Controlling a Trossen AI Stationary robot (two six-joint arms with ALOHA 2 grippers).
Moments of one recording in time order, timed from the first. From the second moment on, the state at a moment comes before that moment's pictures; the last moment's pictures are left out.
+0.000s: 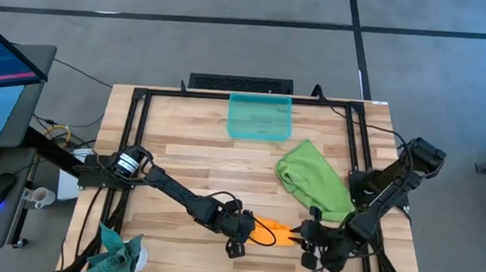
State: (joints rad) left arm -0.41 2.16 1.41 -0.29 -0.13 -0.57; right arm 0.91 1.54 0.75 -0.21 0.66 0.95
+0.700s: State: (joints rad) left arm -0.41 2.16 1.41 -0.29 -0.12 -0.56; right arm 0.65 1.65 0.75 -0.17 0.22 0.94
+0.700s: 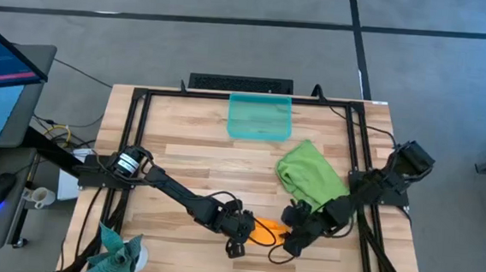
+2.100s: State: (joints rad) left arm -0.41 2.06 1.40 -0.47 -0.18 -0.47; right arm 0.60 1.71 0.75 -0.13 0.10 0.93
